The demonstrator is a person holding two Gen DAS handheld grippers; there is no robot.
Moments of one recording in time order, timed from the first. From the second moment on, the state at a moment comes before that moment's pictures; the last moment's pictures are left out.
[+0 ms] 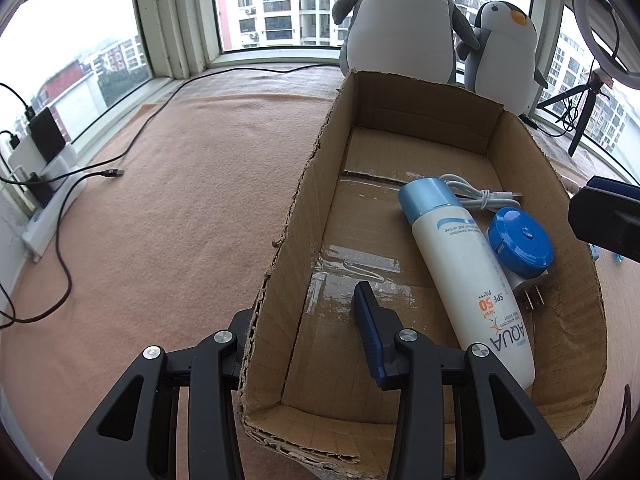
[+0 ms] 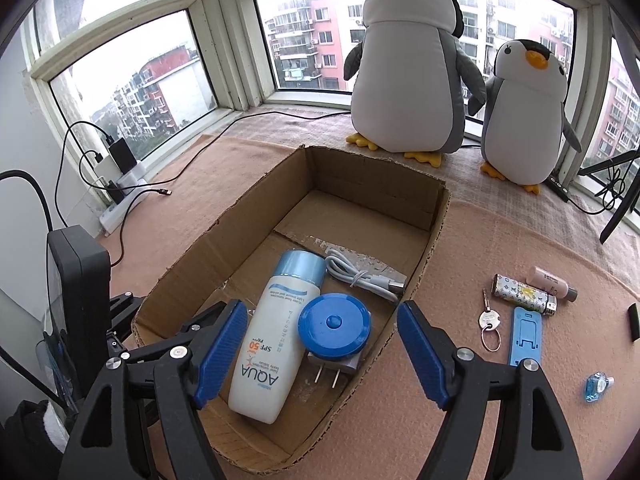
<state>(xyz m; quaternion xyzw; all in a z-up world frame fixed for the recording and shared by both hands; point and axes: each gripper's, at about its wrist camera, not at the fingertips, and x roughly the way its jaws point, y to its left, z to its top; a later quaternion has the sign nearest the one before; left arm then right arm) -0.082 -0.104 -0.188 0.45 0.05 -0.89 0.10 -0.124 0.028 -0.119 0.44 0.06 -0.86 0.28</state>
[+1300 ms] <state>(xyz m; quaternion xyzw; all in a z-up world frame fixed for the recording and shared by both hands) -0.082 -0.103 -0.188 0.45 0.05 -0.89 0.10 -0.152 0.159 -0.156 0.47 0.05 -0.87 0.16</state>
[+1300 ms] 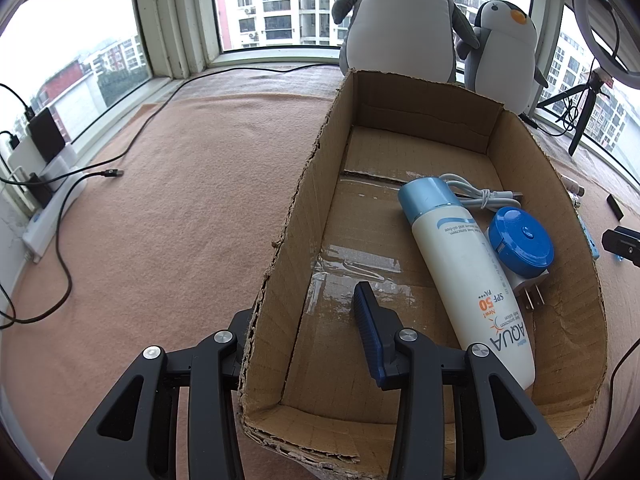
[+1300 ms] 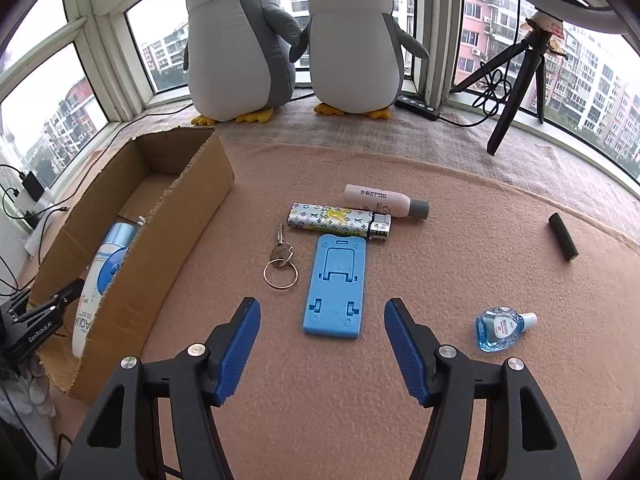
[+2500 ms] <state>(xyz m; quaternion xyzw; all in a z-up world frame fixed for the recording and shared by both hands) -0.079 -0.111 -0.192 0.44 0.09 -0.89 0.08 -0.188 0.109 -0.186 0.50 0.15 -0.83 0.21</state>
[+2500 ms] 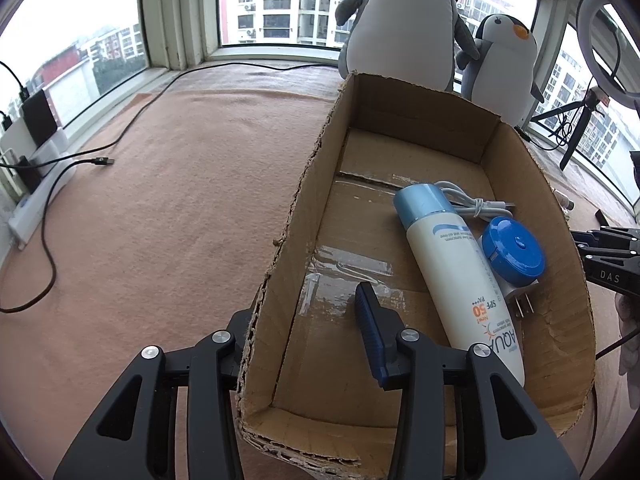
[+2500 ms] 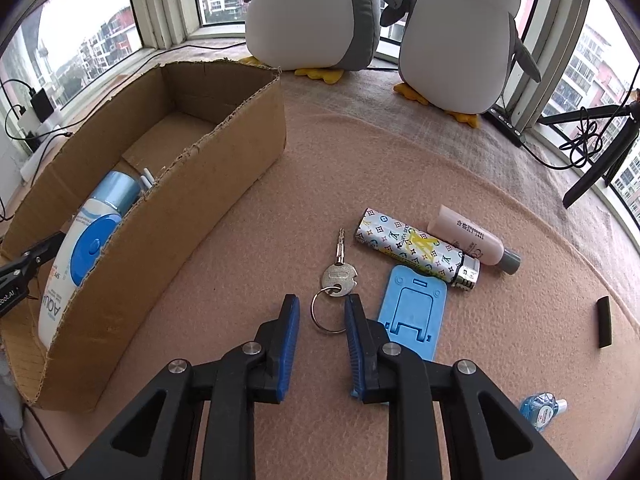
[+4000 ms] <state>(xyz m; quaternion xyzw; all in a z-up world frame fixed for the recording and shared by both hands) -0.081 -0.110 -0.191 0.44 0.09 -0.89 0.08 -0.208 0.126 -0.189 0.53 0.12 -0.81 0.22</state>
